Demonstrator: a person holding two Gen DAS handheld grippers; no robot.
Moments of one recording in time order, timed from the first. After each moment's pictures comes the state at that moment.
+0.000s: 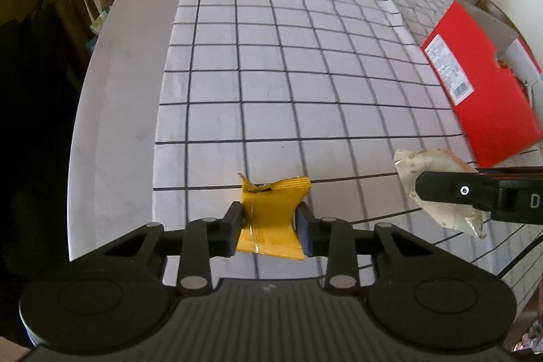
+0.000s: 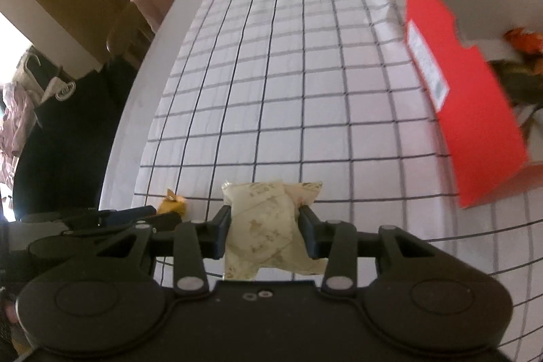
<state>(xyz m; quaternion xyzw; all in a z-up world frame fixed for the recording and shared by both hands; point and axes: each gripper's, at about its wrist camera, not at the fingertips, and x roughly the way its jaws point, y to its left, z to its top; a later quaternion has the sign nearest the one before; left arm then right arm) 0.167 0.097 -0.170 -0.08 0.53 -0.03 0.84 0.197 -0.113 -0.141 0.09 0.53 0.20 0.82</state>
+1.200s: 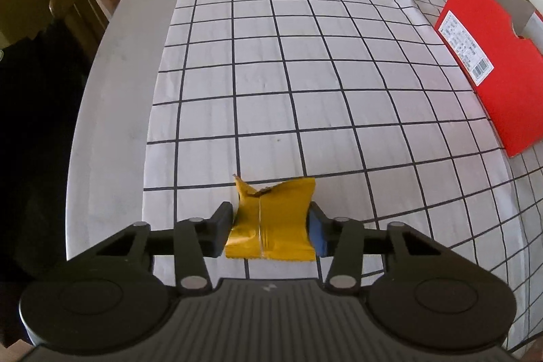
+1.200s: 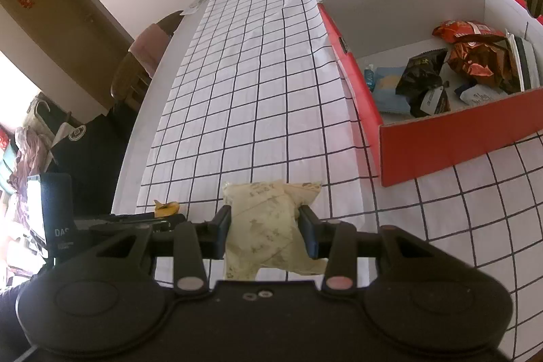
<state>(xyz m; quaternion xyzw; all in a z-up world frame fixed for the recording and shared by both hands) 0.170 0.066 -0.189 -0.03 0.53 0.01 0.85 0.156 -0.199 -0.121 0.15 0.48 0.19 0.84</state>
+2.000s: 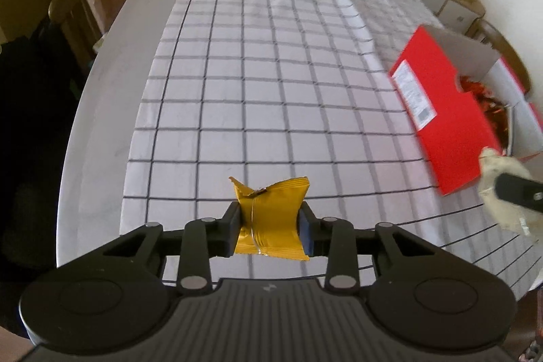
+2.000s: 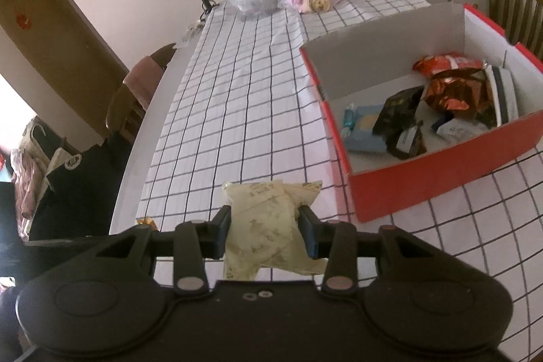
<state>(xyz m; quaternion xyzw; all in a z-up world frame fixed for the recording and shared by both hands) 0.156 0.046 -0.129 -0.09 0.50 -0.01 0.86 0.159 -0.223 -0.102 0.16 0.43 0.17 0.87</state>
